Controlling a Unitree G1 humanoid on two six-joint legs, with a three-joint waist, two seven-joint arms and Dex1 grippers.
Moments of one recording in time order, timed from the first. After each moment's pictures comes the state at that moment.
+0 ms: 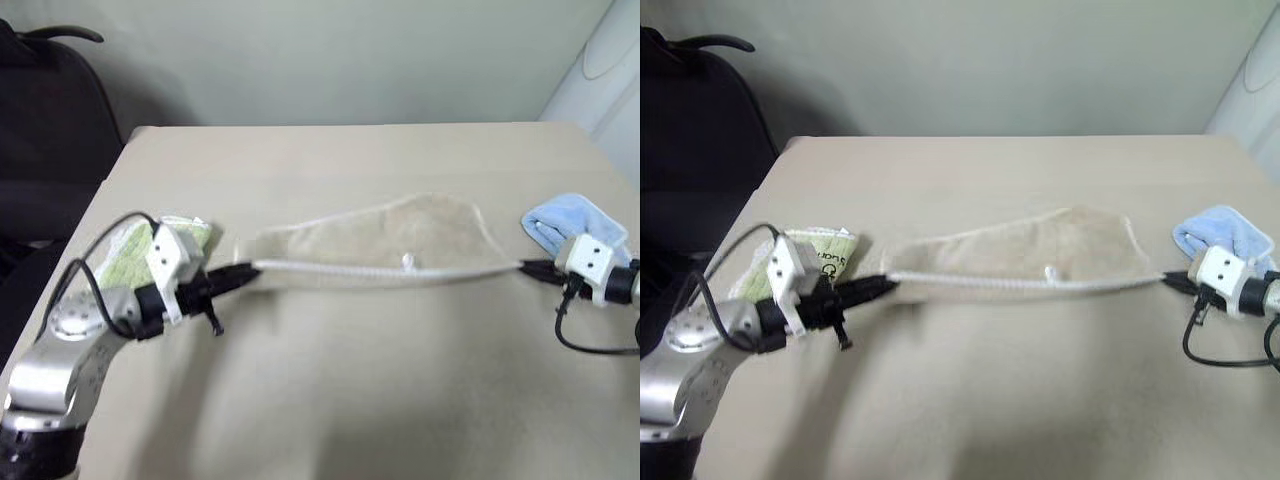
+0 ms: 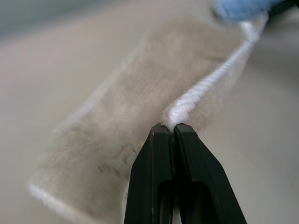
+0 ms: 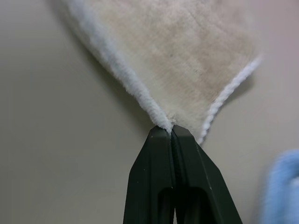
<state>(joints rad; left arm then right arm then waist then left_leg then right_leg) 0.00 0.83 0.26 -0.40 -0.60 0.51 -0.90 -0.30 -1.04 -0.07 0.44 0.23 -0.24 1.16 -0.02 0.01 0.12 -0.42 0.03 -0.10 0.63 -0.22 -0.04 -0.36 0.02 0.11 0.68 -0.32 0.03</state>
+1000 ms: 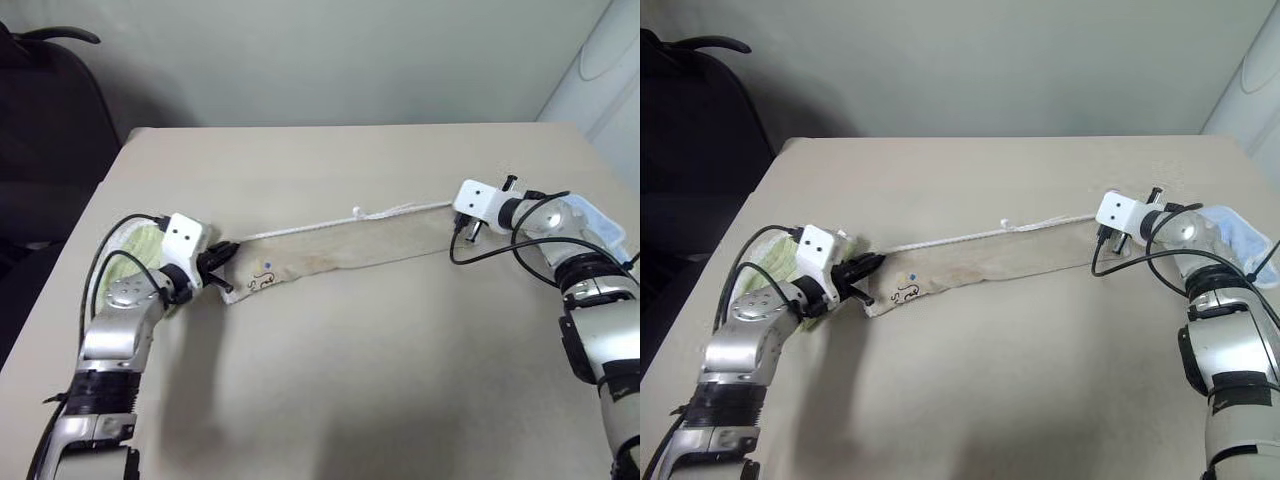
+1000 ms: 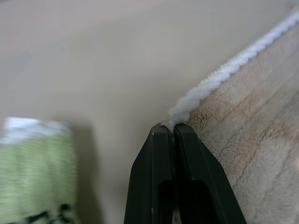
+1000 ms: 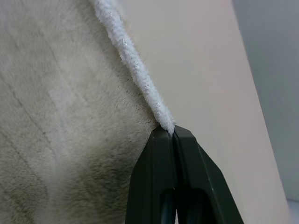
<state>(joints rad) -0.36 0.65 0.10 0.16 -0.27 0.36 -0.62 -1.11 -0.66 0.31 1.24 -0.42 -0.45 0.57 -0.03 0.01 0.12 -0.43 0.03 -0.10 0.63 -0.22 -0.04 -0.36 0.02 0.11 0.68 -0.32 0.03</state>
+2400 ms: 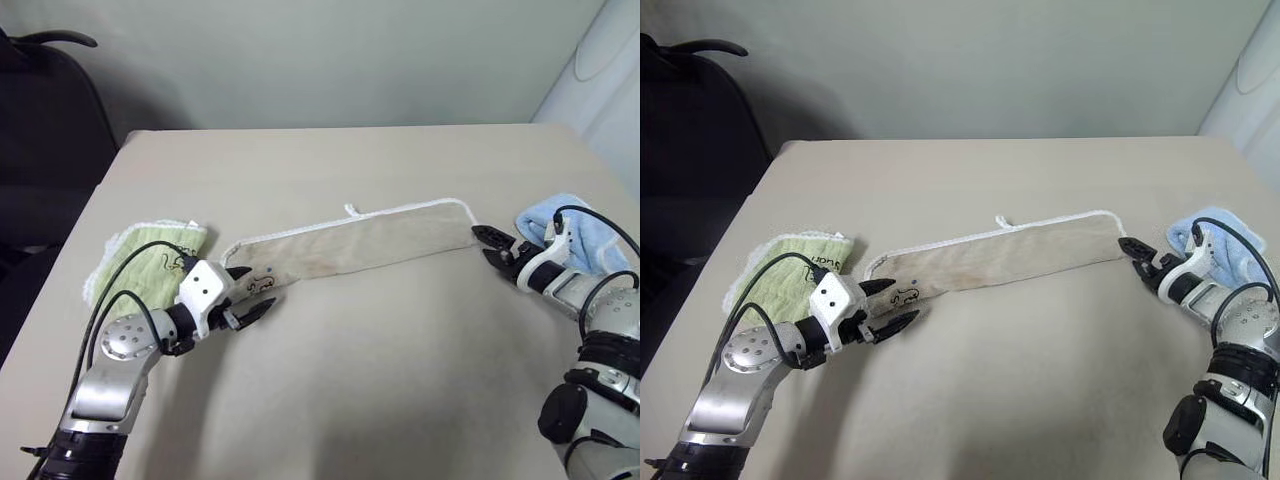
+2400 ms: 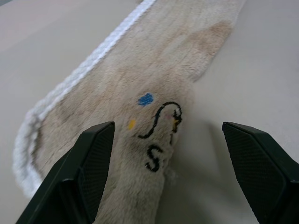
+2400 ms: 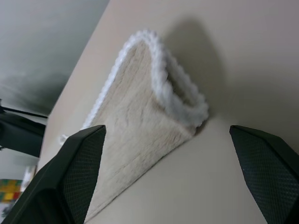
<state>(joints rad) -0.06 0.68 0.10 -0.18 -0.25 0.20 -0.78 -0.60 -0.45 -0.70 0.37 0.79 1.16 0.32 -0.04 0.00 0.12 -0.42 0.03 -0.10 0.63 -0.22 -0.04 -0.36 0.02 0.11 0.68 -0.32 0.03</state>
